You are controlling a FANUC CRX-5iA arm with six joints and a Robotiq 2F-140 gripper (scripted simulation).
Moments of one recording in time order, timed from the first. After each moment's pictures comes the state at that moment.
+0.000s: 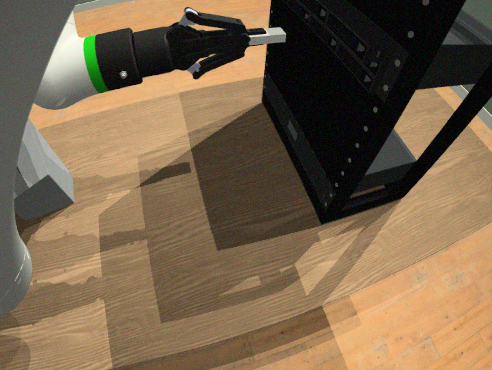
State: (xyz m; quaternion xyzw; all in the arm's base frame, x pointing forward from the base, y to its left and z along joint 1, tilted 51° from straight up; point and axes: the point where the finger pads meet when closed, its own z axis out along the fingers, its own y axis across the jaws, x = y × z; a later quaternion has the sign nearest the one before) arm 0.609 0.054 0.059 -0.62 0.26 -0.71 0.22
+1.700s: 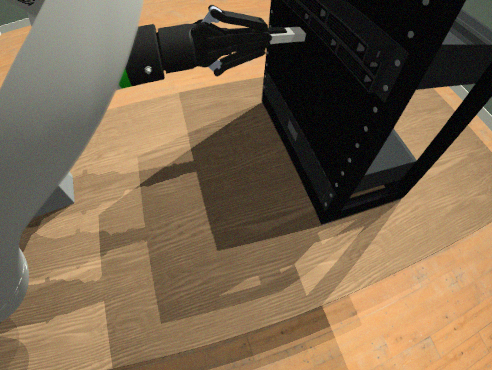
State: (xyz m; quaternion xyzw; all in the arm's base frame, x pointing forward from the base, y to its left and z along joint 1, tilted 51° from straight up) arm 0.647 0.049 0.062 -0.62 0.26 -0.71 0.22
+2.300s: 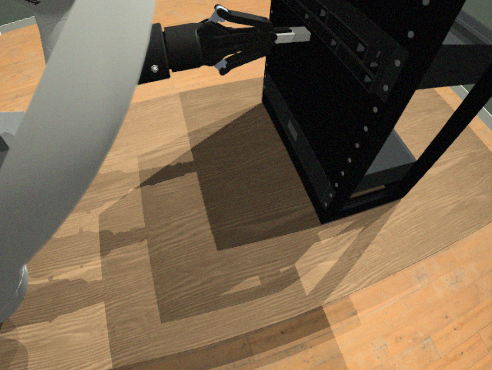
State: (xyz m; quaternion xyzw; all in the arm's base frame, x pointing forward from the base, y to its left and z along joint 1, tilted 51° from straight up) arm 0.656 0.048 0.063 -0.62 0.26 -0.71 0.22
